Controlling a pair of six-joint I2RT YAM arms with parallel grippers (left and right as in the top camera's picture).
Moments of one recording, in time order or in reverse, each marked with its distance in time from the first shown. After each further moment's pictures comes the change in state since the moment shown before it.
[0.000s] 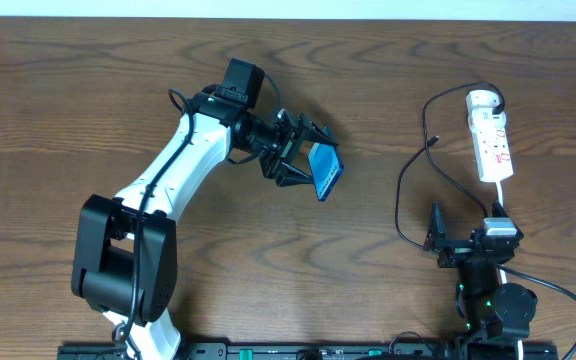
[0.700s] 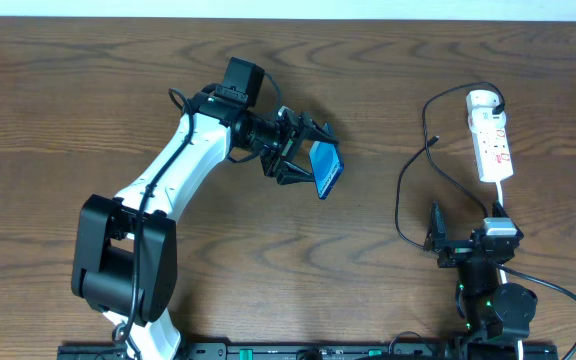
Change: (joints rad) left arm 0.000 0.000 0.000 0.026 0.000 0.000; right arm 0.000 0.000 0.000 0.000 0.000 0.000
